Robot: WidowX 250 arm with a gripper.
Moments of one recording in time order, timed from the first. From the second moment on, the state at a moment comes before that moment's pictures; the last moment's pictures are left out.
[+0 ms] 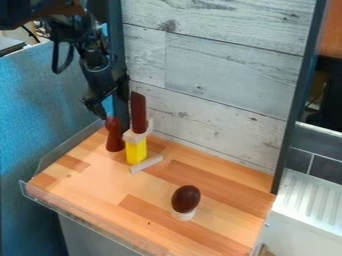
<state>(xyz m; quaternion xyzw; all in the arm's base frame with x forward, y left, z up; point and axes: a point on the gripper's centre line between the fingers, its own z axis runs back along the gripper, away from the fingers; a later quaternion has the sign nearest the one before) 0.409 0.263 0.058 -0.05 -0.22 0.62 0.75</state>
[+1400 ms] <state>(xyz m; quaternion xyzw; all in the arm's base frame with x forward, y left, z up) 0.419 0.278 0.015 0.08 -0.19 0.65 0.73</state>
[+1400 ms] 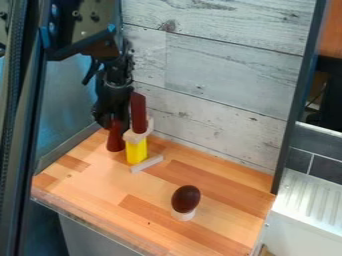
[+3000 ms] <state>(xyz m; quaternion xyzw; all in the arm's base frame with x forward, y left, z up) 0.402 0.256 0.129 0.04 -0.22 0.73 0.65</state>
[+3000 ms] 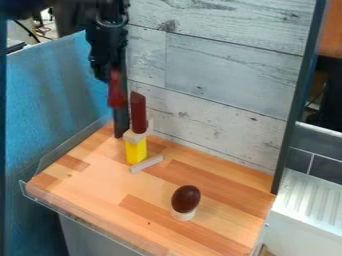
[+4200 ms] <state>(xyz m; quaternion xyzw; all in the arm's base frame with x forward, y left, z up) 0.385 0.219 0.210 -0.05 -0.20 0.73 0.65</state>
